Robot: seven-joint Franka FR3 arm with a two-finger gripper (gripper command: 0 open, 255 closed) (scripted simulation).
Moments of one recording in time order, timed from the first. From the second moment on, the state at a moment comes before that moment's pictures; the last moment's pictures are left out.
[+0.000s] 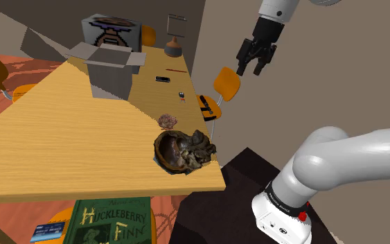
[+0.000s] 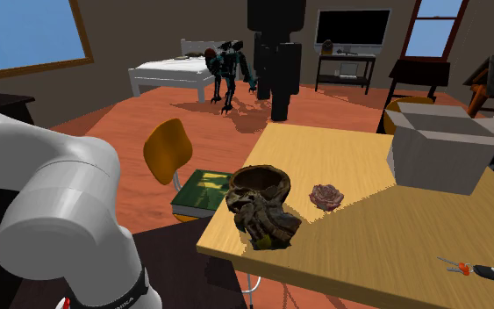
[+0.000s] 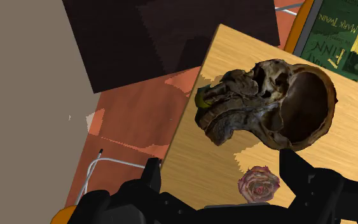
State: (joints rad) arm -0.02 -0.80 -0.05 -2.36 0.02 1.57 0.11
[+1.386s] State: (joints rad) arm 0.13 -0.23 -0.08 -2.40 0.01 2.16 -0.26
